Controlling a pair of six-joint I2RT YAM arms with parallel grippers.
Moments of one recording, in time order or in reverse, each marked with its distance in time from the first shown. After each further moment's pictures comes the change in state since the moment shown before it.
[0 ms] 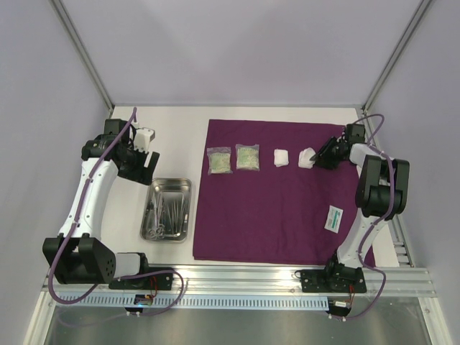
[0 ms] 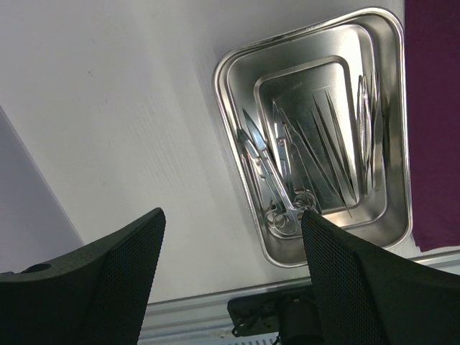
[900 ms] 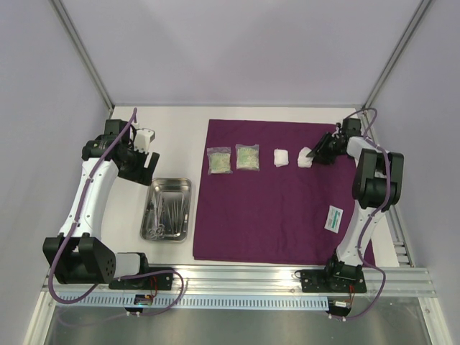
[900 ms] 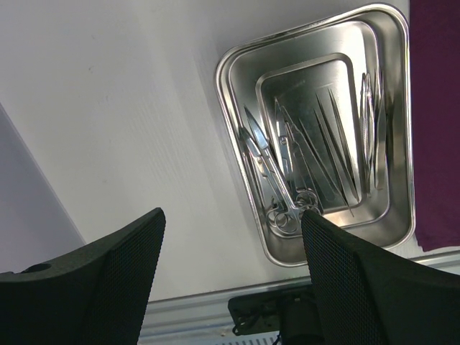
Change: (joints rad) left arm 0.000 0.001 -0.006 0.001 -0.008 0.000; right arm 0.013 0.111 0.153 -0.085 -0.042 -0.085
